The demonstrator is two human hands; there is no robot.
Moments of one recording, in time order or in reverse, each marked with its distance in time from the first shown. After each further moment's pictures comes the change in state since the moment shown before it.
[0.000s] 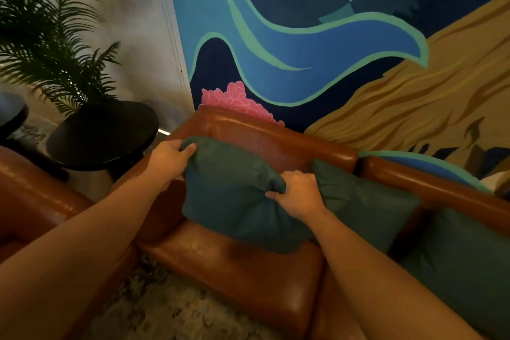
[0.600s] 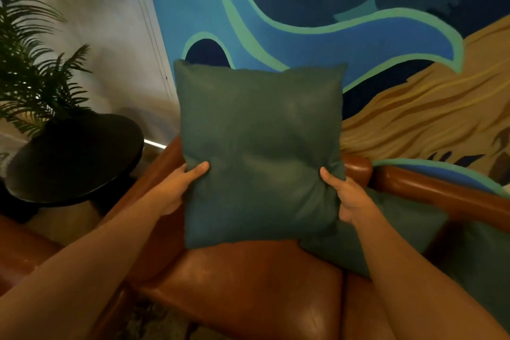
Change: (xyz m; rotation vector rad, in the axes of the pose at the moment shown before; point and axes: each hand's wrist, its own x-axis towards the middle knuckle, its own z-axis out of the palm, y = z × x) left_hand 0.139 -0.022 0.013 -0.467 -0.521 -0.168; right_hand 0.117 0.049 0.012 1.619 0.028 0.709
